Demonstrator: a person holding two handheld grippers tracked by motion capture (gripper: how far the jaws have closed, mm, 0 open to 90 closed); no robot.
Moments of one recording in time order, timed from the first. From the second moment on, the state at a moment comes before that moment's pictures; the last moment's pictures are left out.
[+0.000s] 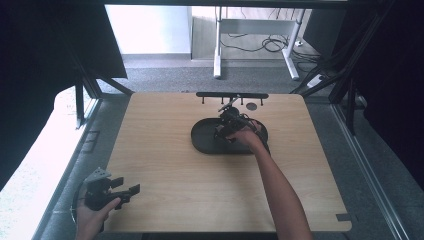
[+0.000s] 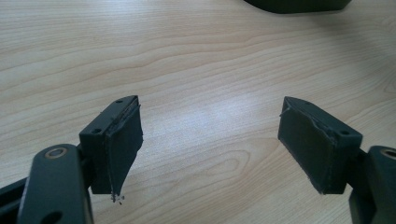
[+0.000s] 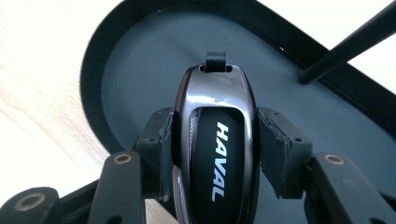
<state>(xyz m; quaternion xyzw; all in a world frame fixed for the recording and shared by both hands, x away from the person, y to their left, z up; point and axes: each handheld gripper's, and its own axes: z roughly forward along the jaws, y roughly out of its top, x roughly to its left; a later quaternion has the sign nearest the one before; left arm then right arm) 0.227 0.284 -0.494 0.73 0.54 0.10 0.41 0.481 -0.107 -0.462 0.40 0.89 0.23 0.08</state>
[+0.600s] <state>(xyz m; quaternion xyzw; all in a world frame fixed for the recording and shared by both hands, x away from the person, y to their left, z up) 0.228 0.282 -0.494 0.73 0.54 0.10 0.41 0.482 -0.120 -0.483 0.41 0.88 0.21 0.09</state>
